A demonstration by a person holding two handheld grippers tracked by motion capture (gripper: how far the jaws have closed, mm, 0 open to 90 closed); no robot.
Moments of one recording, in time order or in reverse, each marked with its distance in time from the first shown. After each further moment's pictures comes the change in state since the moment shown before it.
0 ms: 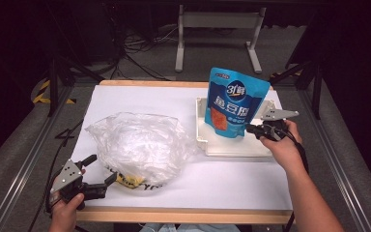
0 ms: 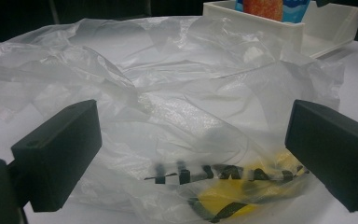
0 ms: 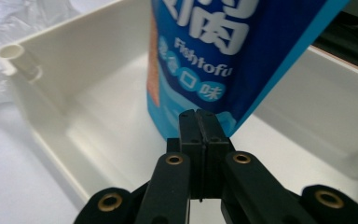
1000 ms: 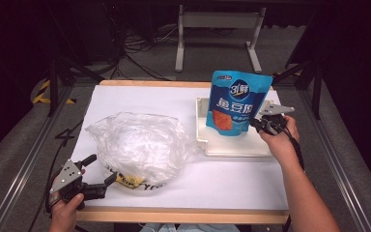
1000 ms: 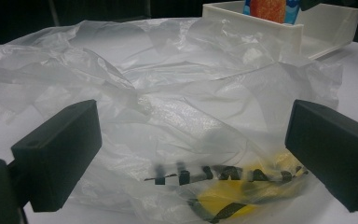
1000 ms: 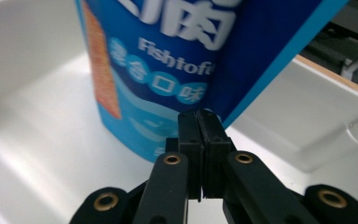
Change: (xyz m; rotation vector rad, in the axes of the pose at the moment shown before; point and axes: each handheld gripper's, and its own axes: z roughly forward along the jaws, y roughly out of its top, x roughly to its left) left arm -0.001 0.000 0.000 0.001 0.000 0.001; right arm -0.015 0.000 0.012 0.021 -0.128 -0.002
